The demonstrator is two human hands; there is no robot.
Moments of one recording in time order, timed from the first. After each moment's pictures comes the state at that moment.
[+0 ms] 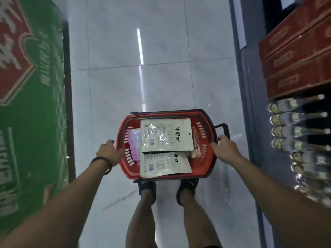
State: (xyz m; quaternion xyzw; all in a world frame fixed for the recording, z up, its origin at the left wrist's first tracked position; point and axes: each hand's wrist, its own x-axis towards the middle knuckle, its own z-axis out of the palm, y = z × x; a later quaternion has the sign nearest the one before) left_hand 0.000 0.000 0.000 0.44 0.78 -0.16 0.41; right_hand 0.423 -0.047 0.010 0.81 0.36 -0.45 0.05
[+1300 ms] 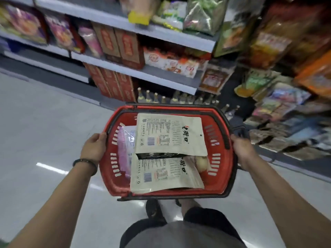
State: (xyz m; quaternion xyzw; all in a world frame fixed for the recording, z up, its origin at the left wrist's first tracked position) left_hand 0.246 -0.037 0.399 0.75 0.45 -0.05 0.47; right_hand 0.396 -0.512 0.374 0.79 -0.32 -0.22 -0.48
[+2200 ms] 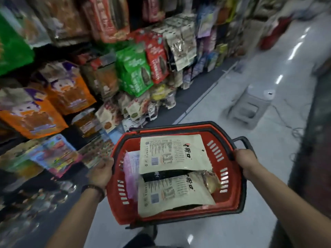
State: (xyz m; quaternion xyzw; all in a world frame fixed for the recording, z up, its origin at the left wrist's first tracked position) left_hand 0.356 -0.930 0.460 0.85 -0.03 -0.29 0.44; right_hand 0.020 -1.241 0.489 0.49 -0.70 0.15 -0.50
